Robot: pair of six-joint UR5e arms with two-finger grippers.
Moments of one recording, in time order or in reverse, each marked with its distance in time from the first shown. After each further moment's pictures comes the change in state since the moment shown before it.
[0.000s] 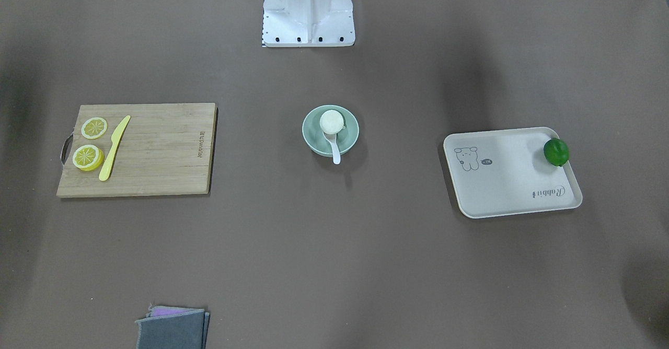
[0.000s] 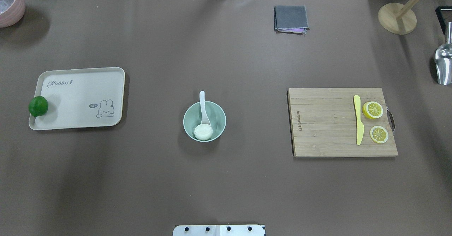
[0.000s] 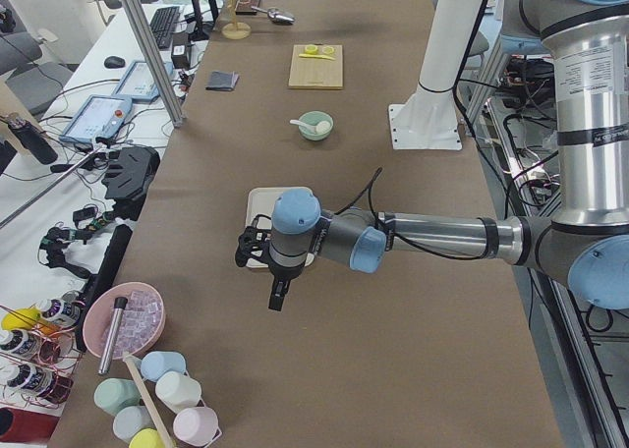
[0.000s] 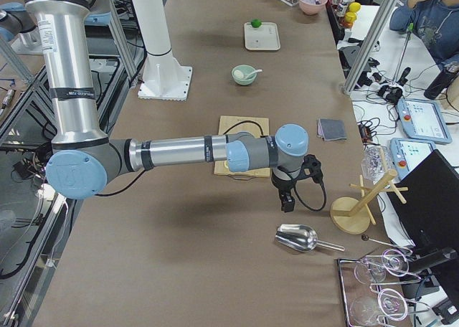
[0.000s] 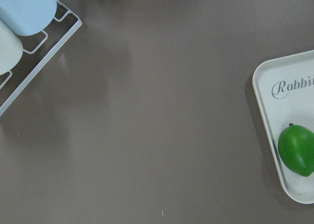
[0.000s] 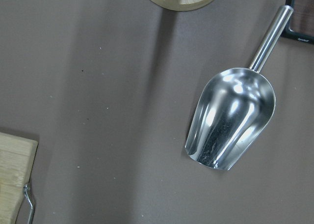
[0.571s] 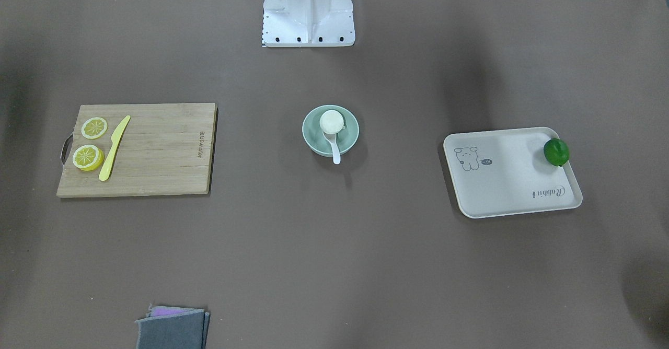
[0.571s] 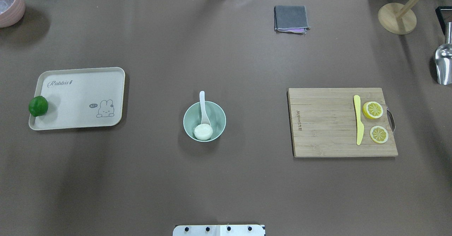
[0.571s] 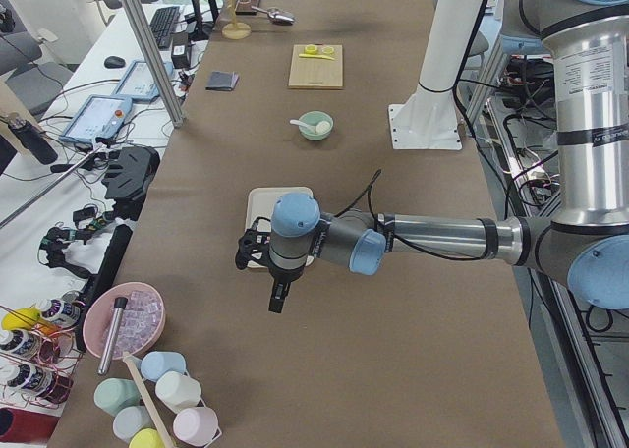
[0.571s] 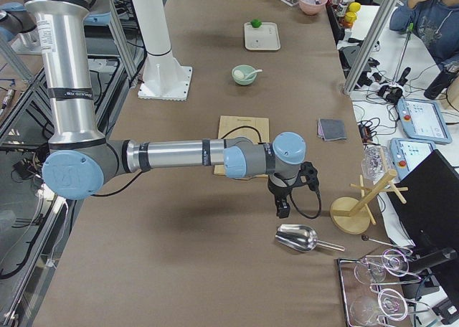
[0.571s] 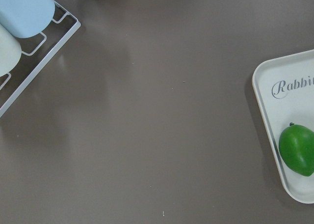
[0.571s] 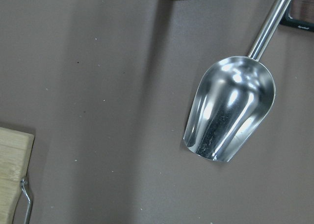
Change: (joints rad) left arm 0.003 0.001 0.021 -0.005 0.001 0.005; right arm 0.000 -0.014 0.012 0.000 0.006 0.002
